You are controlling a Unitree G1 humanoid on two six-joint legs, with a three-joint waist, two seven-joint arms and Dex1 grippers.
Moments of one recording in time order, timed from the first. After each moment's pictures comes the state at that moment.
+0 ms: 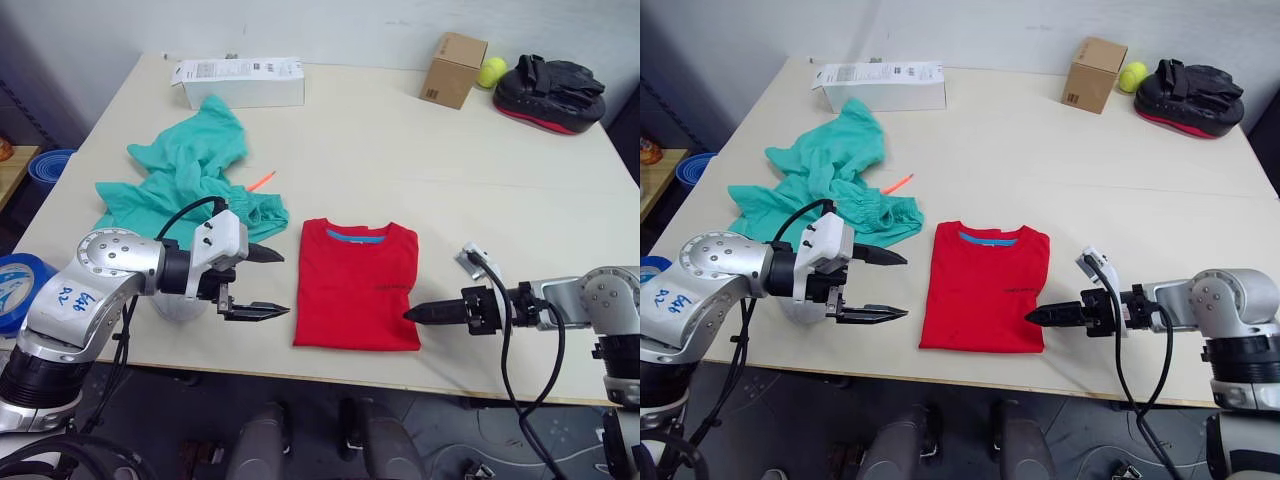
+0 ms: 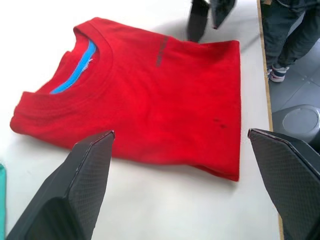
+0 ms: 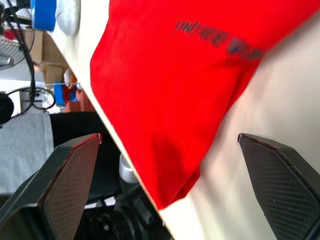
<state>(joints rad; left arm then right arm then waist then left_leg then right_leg) -0.45 0.88 -0.06 -0.38 -0.49 0.66 -1.08 -0.46 -0.82 -0.06 0.02 1.00 1.57 0.82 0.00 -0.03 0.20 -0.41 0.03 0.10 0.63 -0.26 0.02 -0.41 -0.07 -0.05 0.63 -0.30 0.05</state>
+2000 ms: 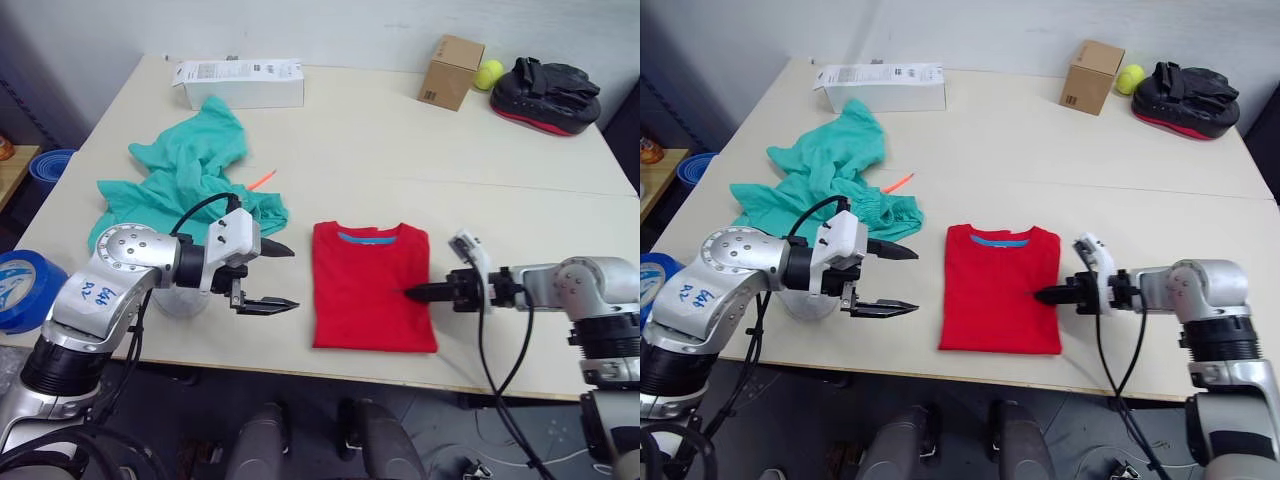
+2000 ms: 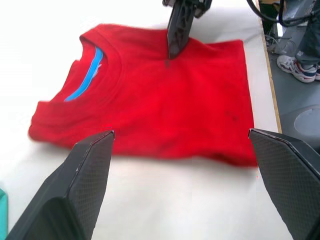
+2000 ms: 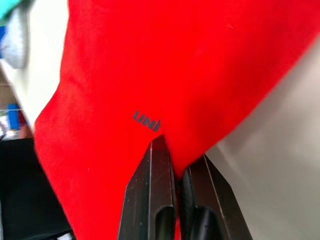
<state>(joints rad) -0.50 0.80 -0.13 -0.30 -0.43 0.59 -1.09 -0.59 -0.83 0.02 0.25 0.78 1.34 0.83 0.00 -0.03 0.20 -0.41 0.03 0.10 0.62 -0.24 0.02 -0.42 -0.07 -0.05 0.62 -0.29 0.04</state>
